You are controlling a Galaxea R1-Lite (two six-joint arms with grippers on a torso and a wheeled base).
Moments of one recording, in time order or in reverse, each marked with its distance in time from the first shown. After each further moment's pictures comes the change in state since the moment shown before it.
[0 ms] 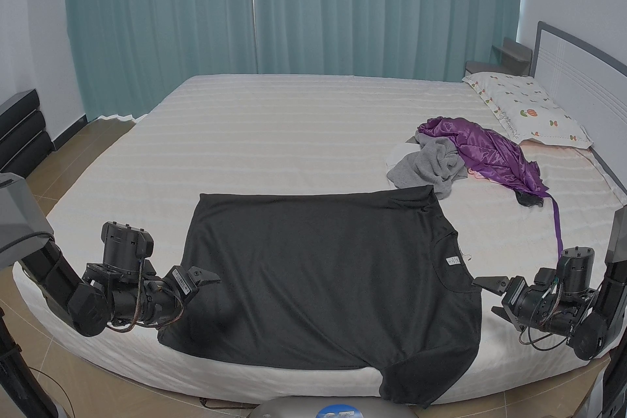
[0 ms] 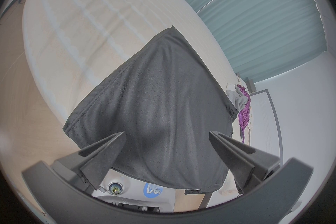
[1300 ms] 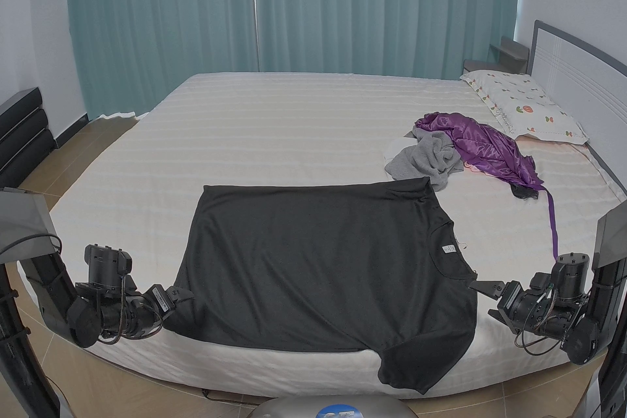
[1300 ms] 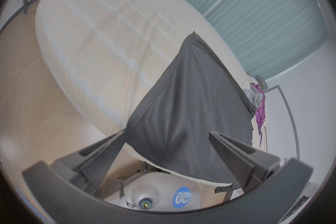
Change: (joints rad) left arm 0.156 0.122 0.131 -0.198 0.001 0.180; right arm 0.001 0.105 0.027 -0.136 -0.001 -0.001
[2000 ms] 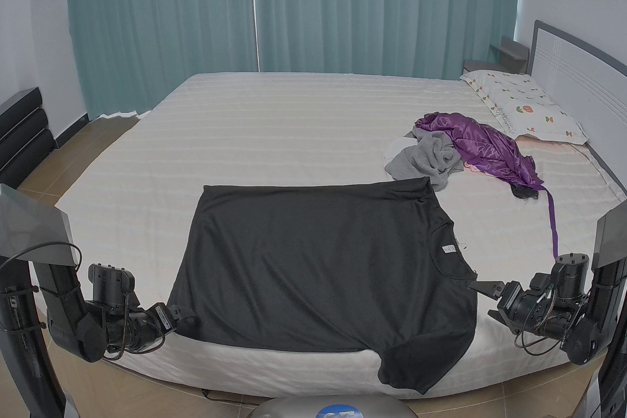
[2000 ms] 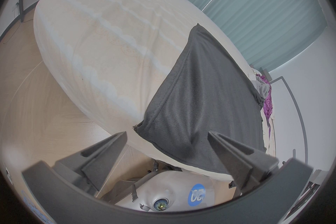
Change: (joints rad) left arm 0.027 0.142 0.095 -0.212 0.000 0.091; right arm 0.000 0.003 0.000 0.000 0.000 0.006
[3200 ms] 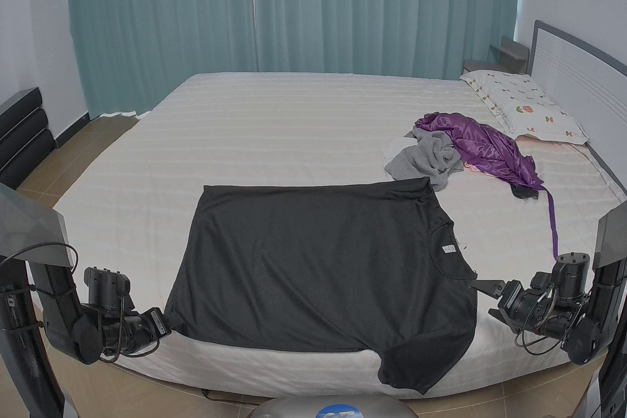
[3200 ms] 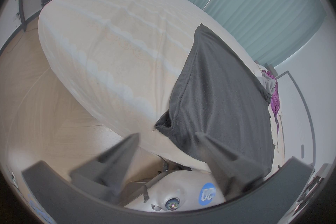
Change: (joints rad) left arm 0.015 -0.010 0.034 0.005 0.048 0.072; right arm 0.000 -0.008 0.000 0.000 -0.001 0.000
